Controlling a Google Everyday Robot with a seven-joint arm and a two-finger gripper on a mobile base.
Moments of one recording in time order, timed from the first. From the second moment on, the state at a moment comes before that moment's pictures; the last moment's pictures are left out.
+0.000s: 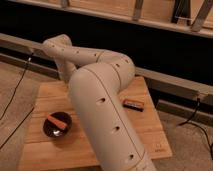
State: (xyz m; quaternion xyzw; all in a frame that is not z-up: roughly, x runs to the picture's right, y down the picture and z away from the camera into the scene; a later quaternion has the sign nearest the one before) arm -0.158 0.028 0.790 -0.32 0.35 0.49 0.73
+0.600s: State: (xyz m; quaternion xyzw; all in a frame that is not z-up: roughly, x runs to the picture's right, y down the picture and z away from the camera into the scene) arm -0.152 0.057 0.793 -0.33 0.37 0.48 0.72
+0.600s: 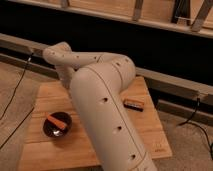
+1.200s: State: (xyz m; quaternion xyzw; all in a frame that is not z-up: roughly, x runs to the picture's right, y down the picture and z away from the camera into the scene) arm -0.173 0.026 0.777 -0.34 0.35 0.45 0.75
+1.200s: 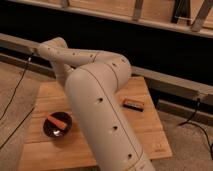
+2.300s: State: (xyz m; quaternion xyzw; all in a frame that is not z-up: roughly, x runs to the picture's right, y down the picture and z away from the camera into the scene) arm -0.169 0.002 0.801 -0.29 0.34 0.46 0.76
